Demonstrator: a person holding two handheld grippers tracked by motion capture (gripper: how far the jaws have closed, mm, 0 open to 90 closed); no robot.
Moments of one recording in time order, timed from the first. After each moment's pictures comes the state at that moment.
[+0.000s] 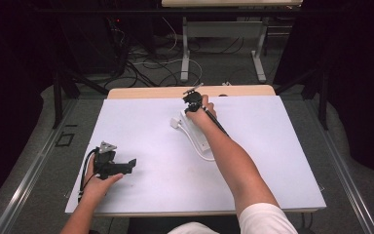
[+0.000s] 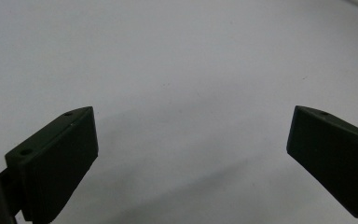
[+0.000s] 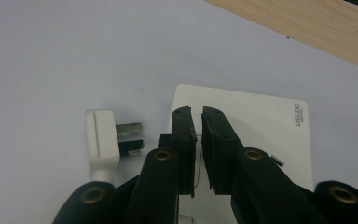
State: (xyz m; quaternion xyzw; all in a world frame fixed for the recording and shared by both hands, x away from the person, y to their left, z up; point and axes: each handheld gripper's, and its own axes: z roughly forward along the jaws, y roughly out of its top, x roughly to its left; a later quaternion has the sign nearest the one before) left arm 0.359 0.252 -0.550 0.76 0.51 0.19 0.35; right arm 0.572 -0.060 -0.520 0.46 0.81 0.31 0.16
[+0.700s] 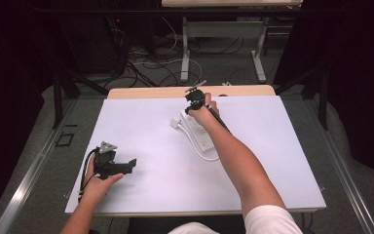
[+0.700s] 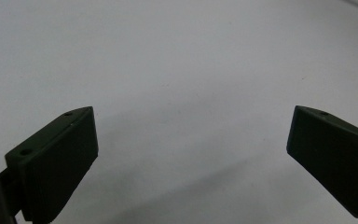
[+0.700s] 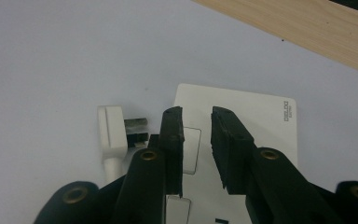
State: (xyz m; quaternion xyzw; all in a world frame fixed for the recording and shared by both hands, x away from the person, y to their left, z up) left arm 0.359 0.252 -0.548 0.77 0.51 0.18 0.35; right arm 0.567 -0.067 -0.506 0.46 0.81 0.32 0.15
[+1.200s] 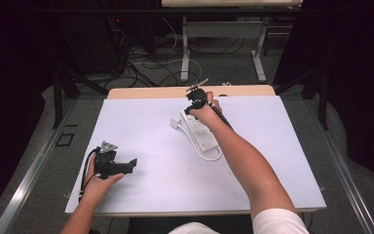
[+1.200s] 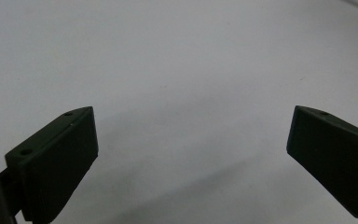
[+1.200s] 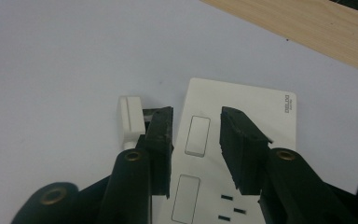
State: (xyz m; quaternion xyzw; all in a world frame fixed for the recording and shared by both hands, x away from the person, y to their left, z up) left arm 0.359 0.250 -0.549 0.77 0.51 0.19 0.35; right arm 0.556 -0.072 -0.491 0.45 0.82 0.32 0.13
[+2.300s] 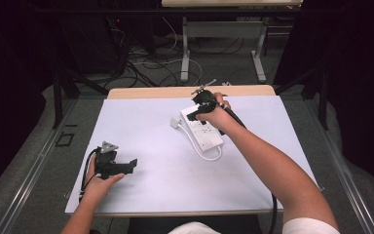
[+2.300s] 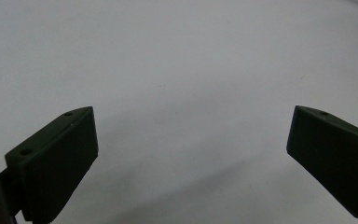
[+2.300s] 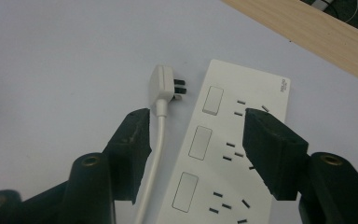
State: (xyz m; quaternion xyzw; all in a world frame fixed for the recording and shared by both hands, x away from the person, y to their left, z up) left arm 0.359 0.249 -0.549 0.77 0.51 0.19 0.35; right arm 0.510 -0.094 -0.457 0.40 0.84 0.33 0.13
